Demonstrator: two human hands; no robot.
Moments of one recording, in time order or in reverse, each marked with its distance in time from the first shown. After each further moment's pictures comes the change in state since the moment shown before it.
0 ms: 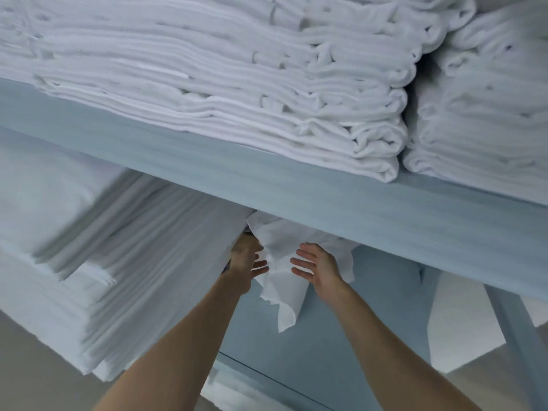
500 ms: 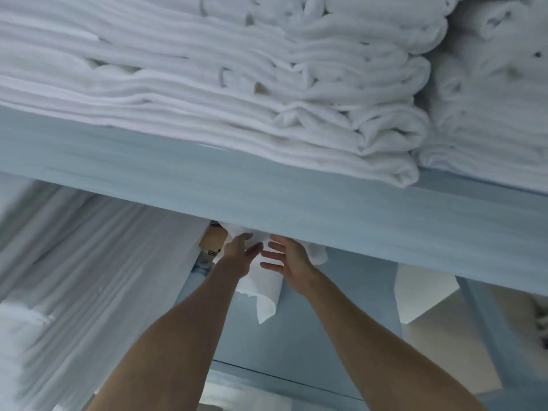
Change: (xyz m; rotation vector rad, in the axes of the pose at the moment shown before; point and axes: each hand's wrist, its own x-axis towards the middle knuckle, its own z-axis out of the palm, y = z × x) left_hand 0.060 -0.031 0.035 0.258 -0.057 0.098; right_hand 0.006 0.008 0.012 -0.018 0.006 0.004
